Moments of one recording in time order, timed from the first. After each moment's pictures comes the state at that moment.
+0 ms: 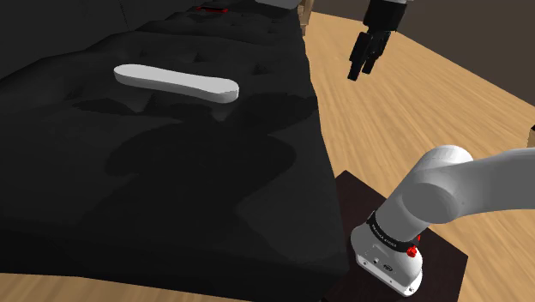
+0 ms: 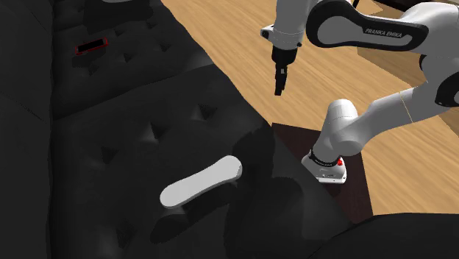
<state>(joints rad) 0.02 -0.79 -0.04 -2.26 -0.03 1.43 -0.10</state>
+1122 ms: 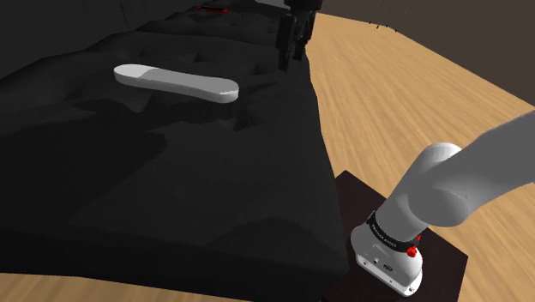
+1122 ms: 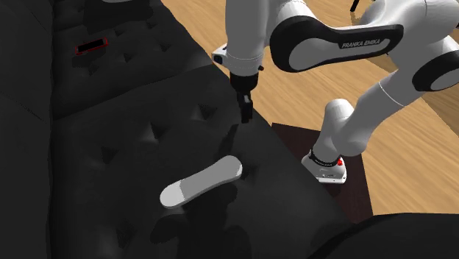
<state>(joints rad) 0.15 -0.42 0.17 -1.95 0.06 1.52 -0.04</state>
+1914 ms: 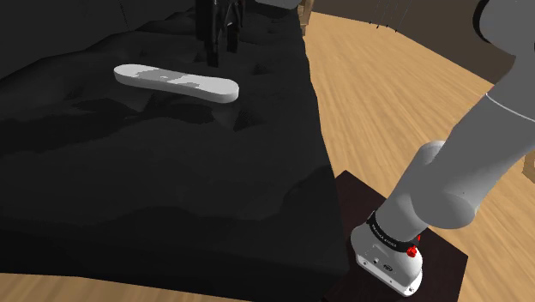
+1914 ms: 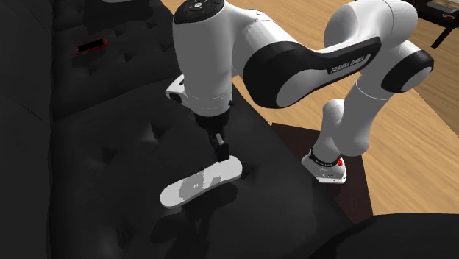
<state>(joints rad) 0.26 -0.05 0.36 -1.55 0.00 1.48 0.04</state>
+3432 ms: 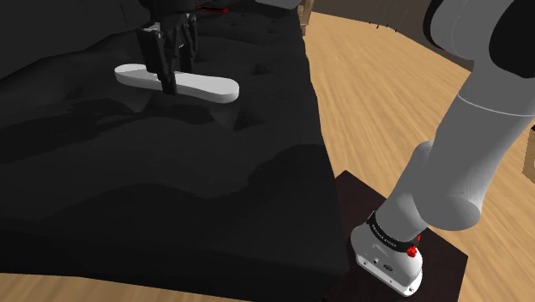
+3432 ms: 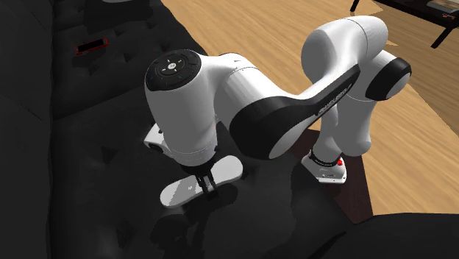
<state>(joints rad) 0.36 0.15 0.44 -1.41 -0.08 1.53 0.09</state>
